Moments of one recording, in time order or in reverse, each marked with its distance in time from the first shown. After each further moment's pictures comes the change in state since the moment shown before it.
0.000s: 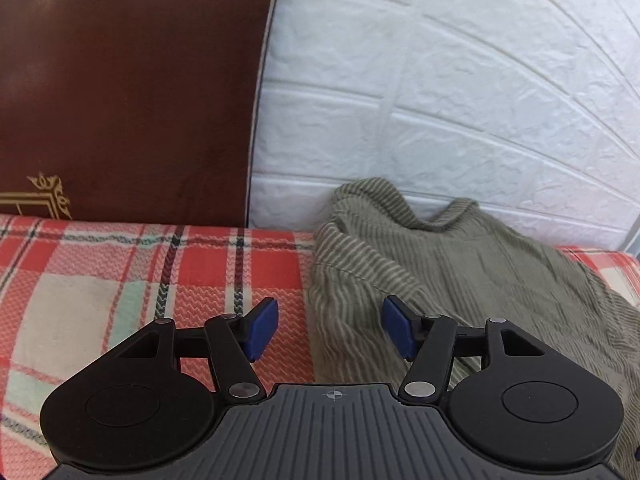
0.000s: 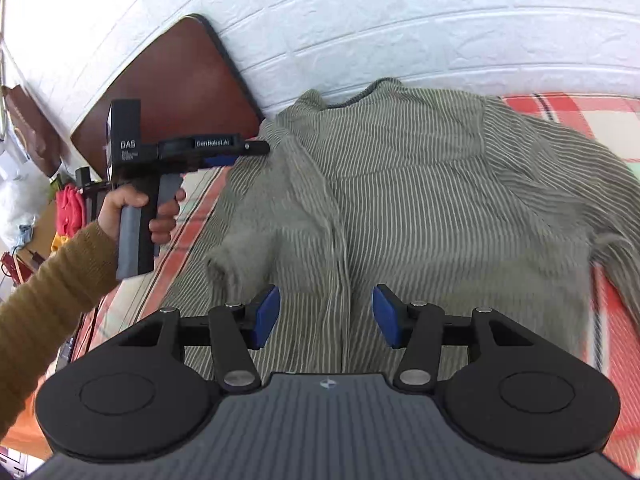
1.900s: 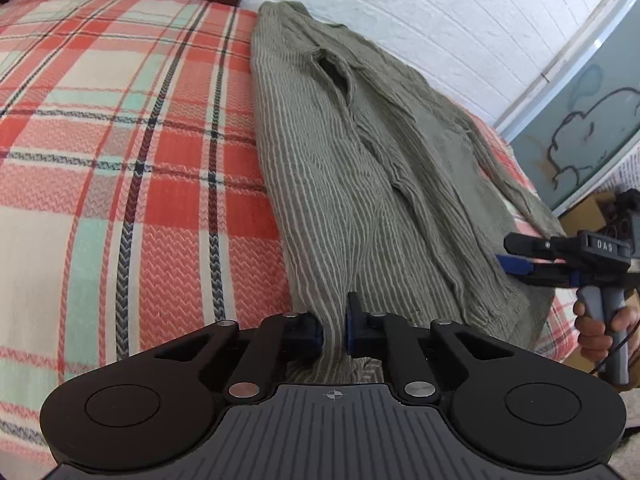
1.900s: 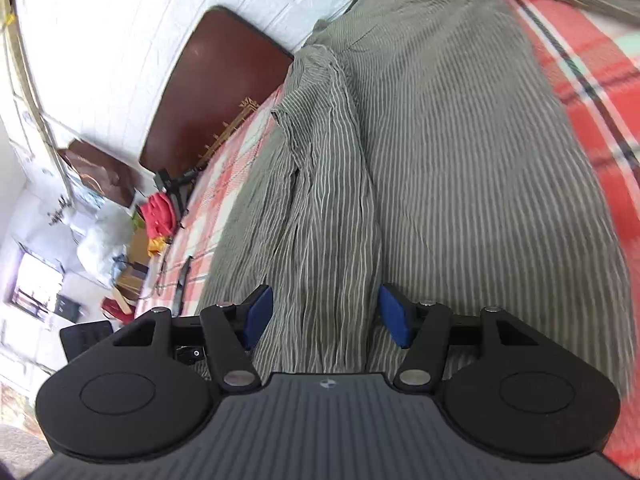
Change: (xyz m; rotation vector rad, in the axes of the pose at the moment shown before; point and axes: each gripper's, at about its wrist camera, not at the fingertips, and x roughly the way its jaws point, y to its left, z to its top) left arm -0.287 -0.043 -0.276 -0.108 0.189 -0.227; right arm -0.099 -0.014 -0.170 0.313 0.040 0.280
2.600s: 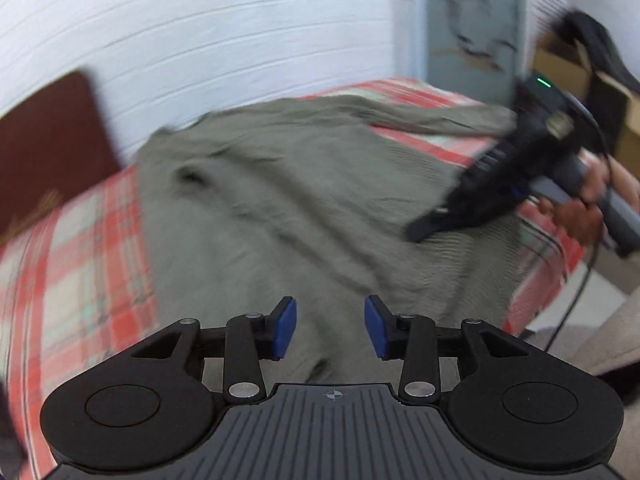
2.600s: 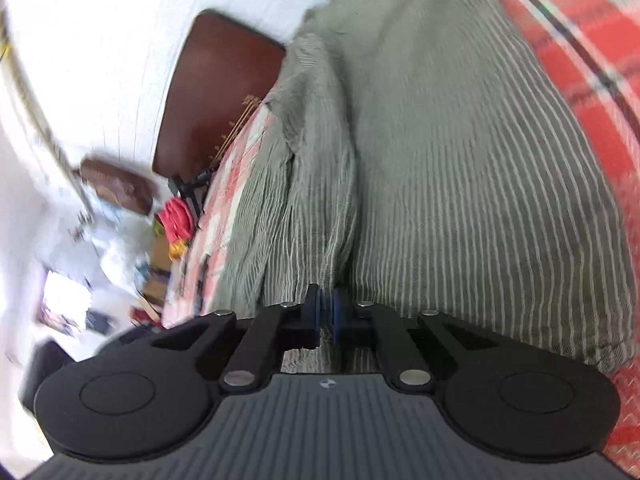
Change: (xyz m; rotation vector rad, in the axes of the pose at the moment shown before) left arm 0.004 -0.138 -0.027 0.745 -0.080 0.115; right arm -0.001 -0.027 -0.004 0.133 0.041 0.086
